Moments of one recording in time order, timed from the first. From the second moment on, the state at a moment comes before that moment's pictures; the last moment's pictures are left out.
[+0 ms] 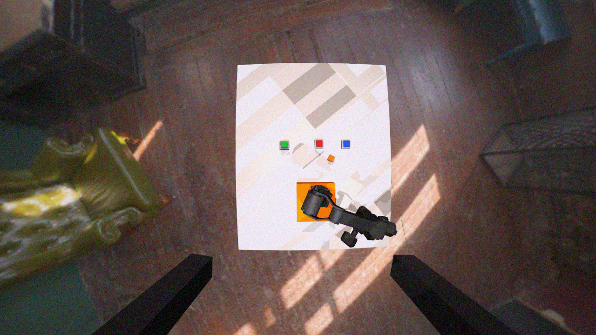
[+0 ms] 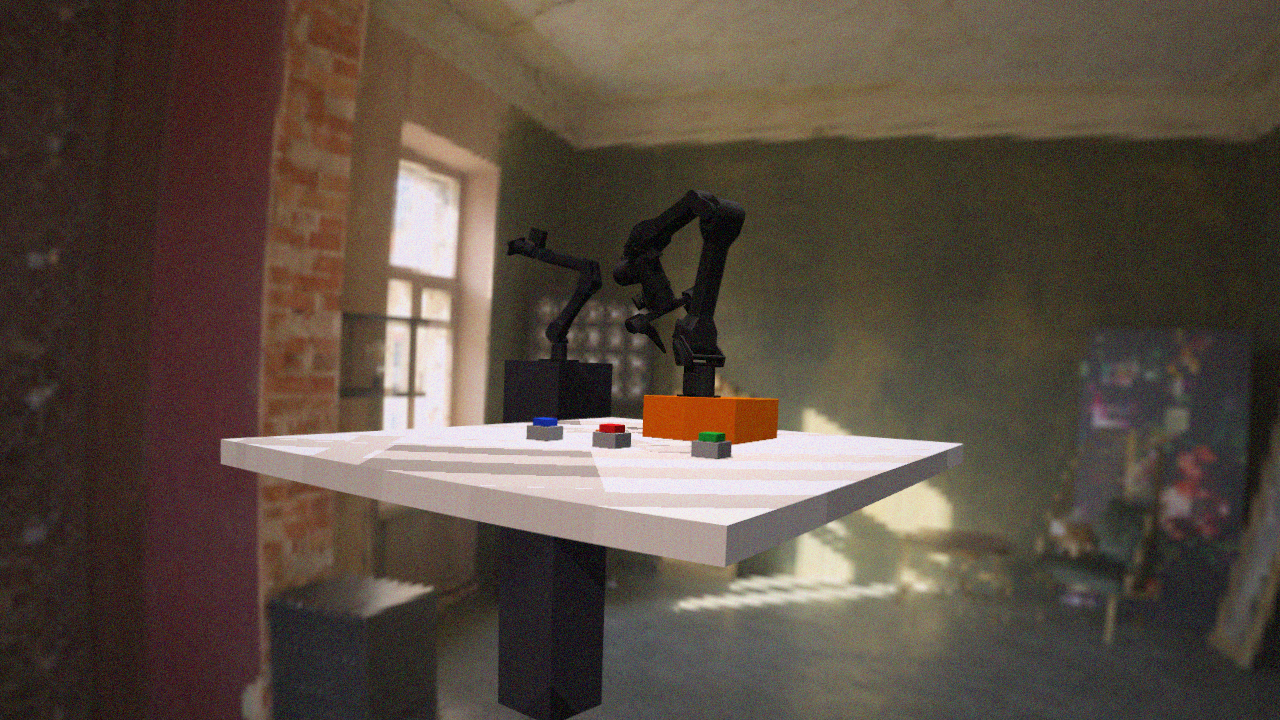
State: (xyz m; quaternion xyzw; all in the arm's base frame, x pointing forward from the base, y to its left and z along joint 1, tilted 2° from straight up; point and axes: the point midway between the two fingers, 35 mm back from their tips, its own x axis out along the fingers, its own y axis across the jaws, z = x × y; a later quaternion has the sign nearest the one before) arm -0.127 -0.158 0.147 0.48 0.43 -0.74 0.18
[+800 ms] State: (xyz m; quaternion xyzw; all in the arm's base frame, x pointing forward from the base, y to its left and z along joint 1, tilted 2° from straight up) arm 0.165 -0.187 0.116 0.28 0.60 -0.47 0.58
